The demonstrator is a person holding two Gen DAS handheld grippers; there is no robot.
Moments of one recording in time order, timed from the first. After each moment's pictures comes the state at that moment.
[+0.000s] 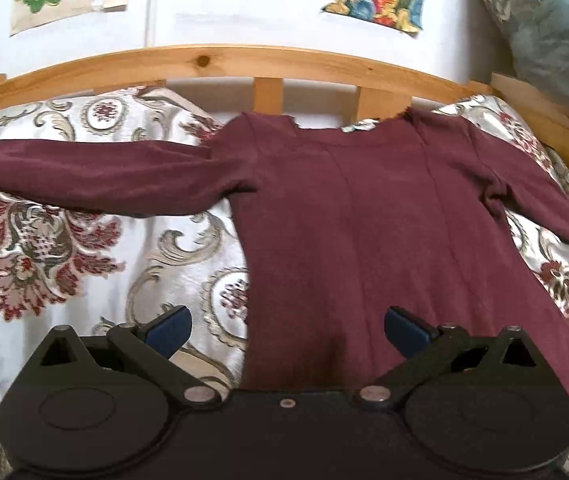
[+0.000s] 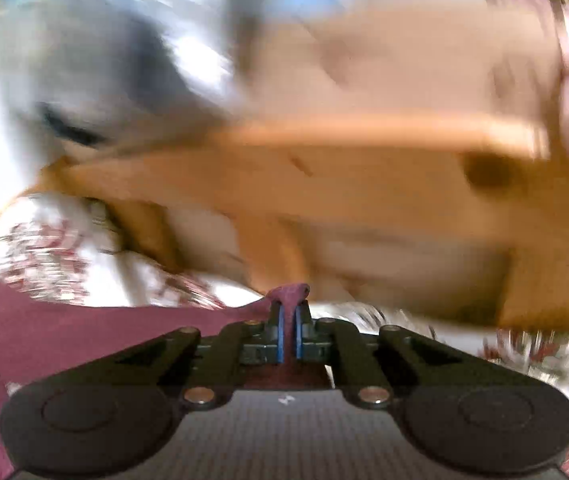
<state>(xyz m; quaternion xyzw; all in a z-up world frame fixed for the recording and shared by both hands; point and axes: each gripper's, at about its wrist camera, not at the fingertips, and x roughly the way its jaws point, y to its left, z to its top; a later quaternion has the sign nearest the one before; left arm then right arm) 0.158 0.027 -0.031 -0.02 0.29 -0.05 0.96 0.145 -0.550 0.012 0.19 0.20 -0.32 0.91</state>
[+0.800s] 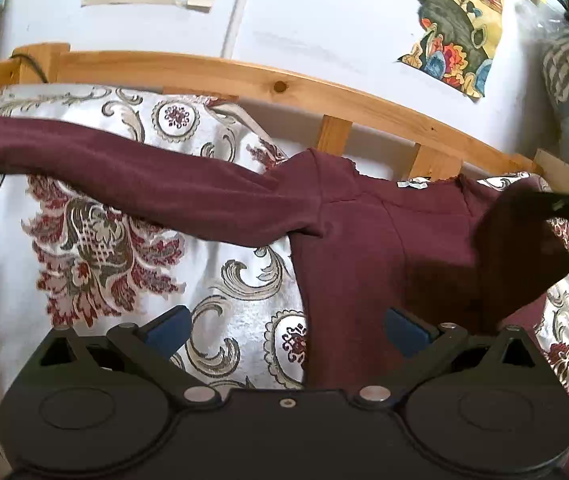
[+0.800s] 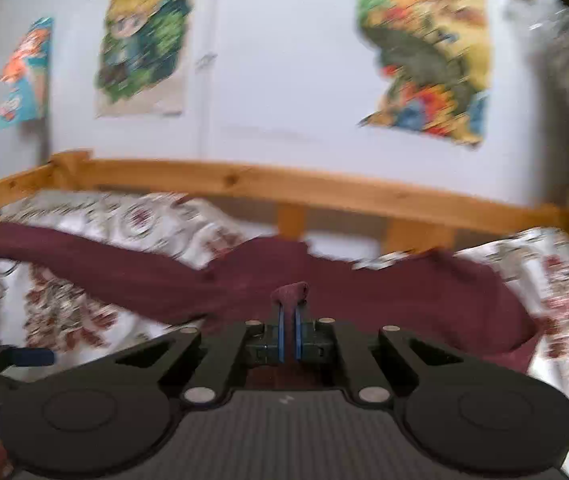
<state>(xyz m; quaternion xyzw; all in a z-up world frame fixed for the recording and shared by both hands) 0.163 0.081 -0.012 -0.11 0.26 -0.01 0.96 0.239 -0.186 0.069 -0.07 0.19 0.21 0.96</state>
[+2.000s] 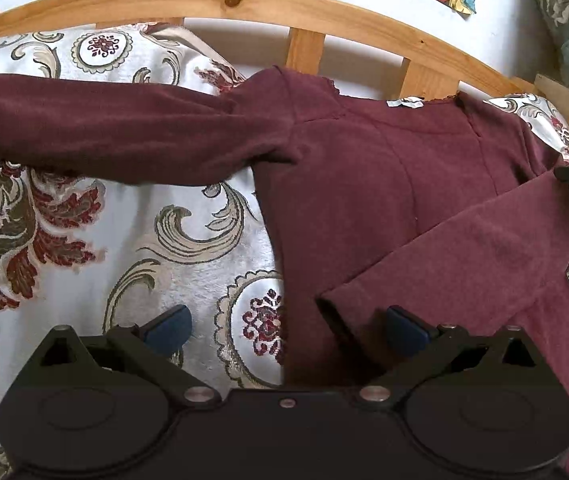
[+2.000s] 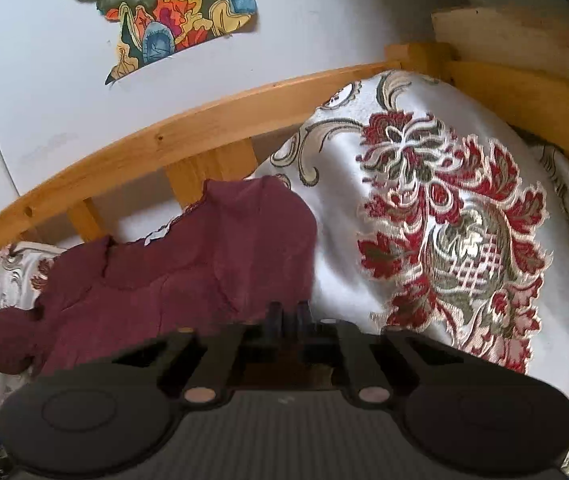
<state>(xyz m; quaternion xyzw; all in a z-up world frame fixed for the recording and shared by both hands) 0.235 0.054 -0.070 -0.07 0.34 -0.05 0.94 0.394 -0.419 0.010 0.11 0.29 0.10 0.95</state>
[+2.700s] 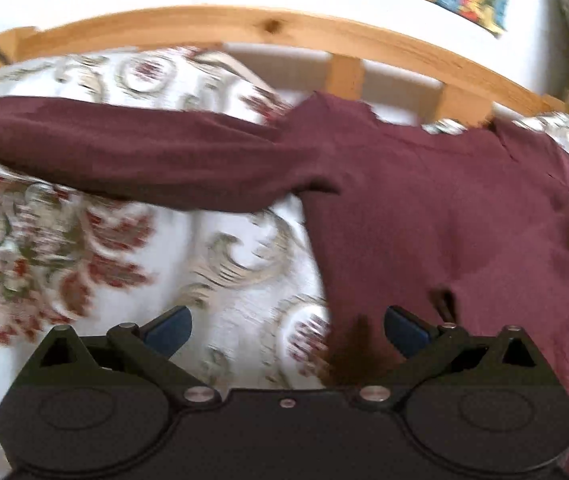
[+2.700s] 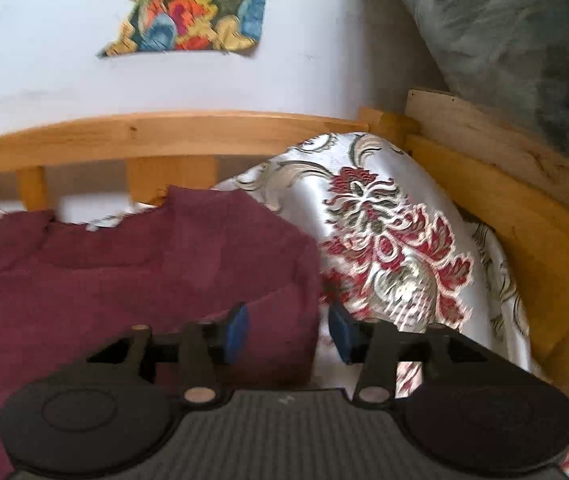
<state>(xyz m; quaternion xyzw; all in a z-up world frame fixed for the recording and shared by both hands) 0.231 0.066 -0.050 -0.06 0.31 0.03 0.95 0.364 -0.372 0.013 -0.02 0.24 -0.01 0.97</state>
